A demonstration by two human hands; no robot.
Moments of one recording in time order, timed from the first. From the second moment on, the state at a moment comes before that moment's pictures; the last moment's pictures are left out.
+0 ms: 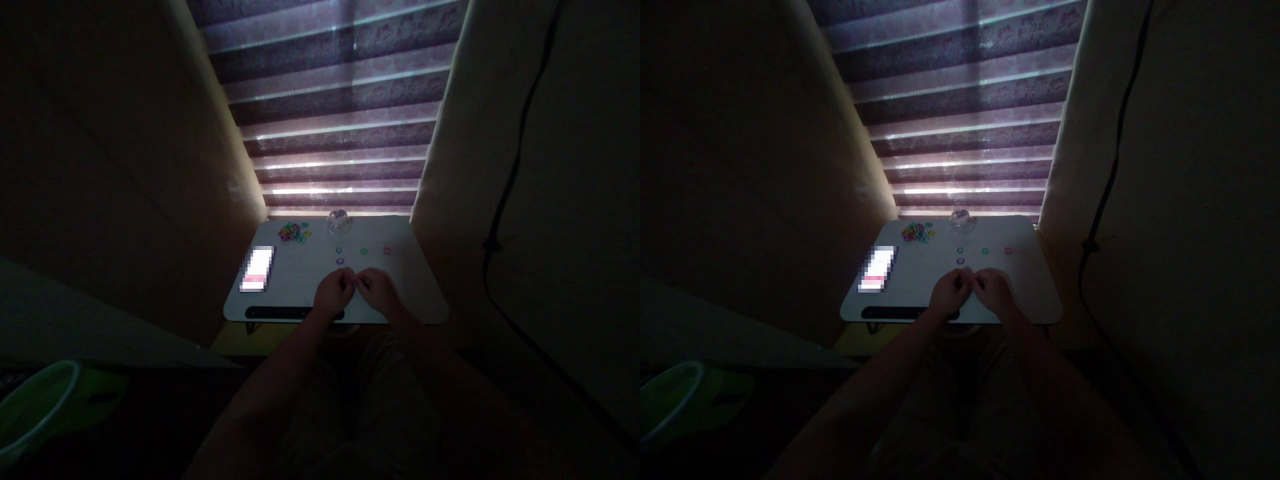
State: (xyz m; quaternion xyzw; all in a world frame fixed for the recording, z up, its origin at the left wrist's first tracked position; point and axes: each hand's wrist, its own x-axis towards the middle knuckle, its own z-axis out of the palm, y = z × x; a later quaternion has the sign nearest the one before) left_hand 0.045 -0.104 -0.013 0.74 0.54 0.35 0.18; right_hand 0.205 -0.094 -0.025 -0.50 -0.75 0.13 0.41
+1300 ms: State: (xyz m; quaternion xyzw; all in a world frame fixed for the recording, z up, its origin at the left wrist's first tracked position) left_hand 0.043 -0.103 -0.016 0.75 0.52 0.34 0.20; right_hand 0.203 -0.096 -0.022 -0.50 -0.75 0.13 0.41
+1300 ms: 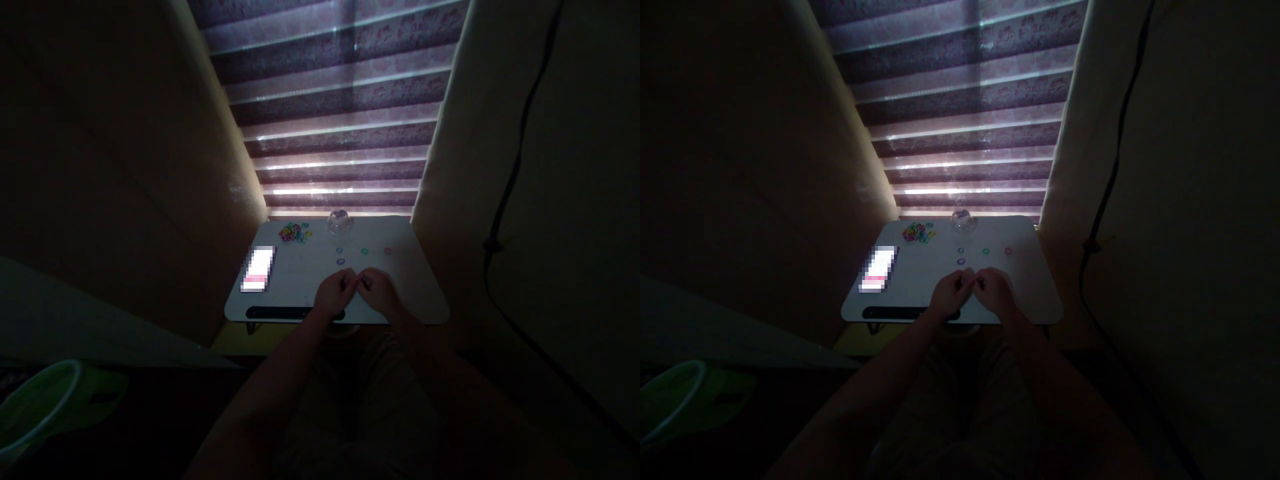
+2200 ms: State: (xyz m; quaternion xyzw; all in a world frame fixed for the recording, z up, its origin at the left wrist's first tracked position) left_hand 0.043 -0.106 -0.010 0.76 0.53 0.33 0.19; right_hand 0.204 -0.095 -0.025 -0.51 -0.75 0.13 0.41
